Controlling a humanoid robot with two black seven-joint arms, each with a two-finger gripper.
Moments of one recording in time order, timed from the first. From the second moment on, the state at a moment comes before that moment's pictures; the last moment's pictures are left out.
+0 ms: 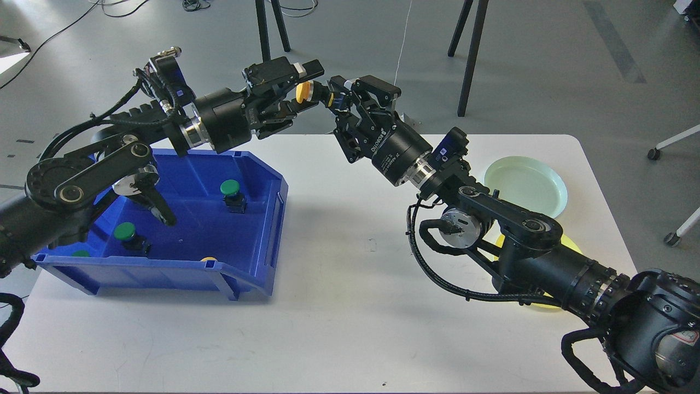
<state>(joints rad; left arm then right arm) -0.95 0.46 -0.45 -0.96 0.78 -0.49 -0.49 0.83 0.00 0.52 0.87 -0.37 0.27 0.49</state>
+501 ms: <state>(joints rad) -0.95 0.45 -0.45 -0.93 0.74 -0.49 -0.49 0.55 -0.49 0.60 1.16 -0.54 0.08 0.49</state>
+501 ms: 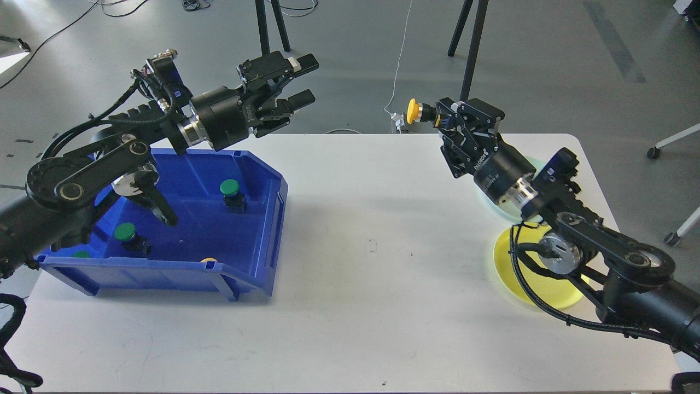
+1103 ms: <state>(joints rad) -0.95 0.45 -0.45 -0.93 0.74 -0.49 -0.49 0.12 -0.77 0.57 1.30 -0.67 -0.45 0.49</state>
